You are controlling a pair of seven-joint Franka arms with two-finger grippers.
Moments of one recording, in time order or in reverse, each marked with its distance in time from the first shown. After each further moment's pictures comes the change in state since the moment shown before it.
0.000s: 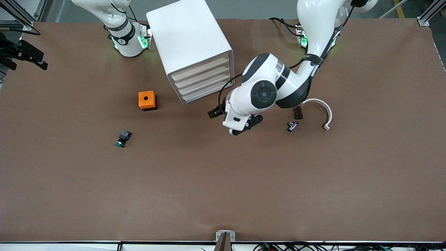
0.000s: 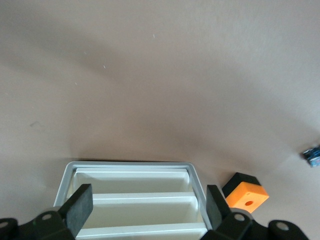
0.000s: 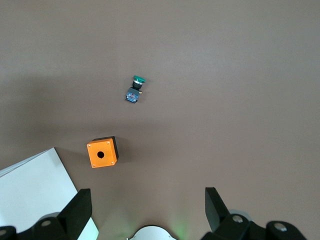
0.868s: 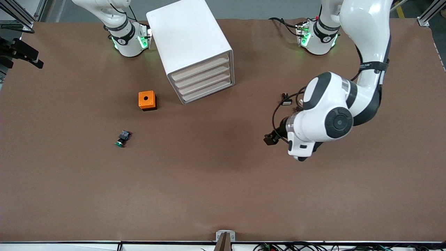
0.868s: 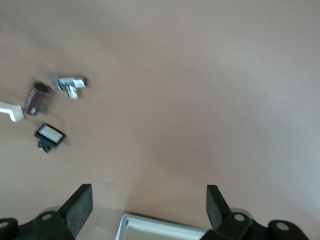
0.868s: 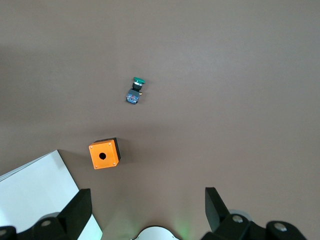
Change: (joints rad) left arm 0.272 -0.037 0.001 -0.001 0.183 -0.149 0.002; right arm -0.020 -0.009 0.004 -0.001 0.010 0.000 -0.001
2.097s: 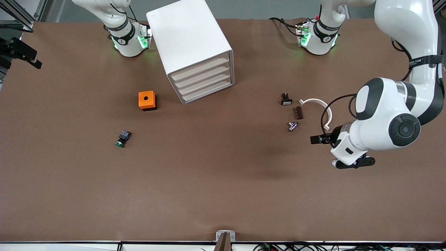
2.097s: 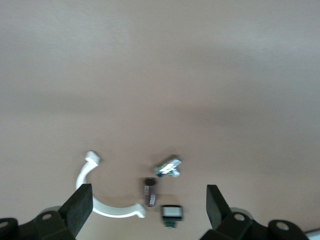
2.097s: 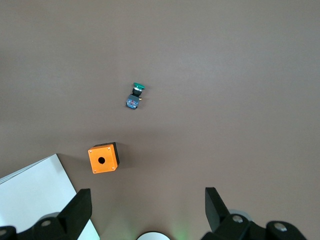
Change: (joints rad) left arm 0.182 -0.086 0.002 -0.104 0.209 -0.007 0.795; right arm 0.000 -0.006 0.002 0.000 -0.003 0.020 -0.010
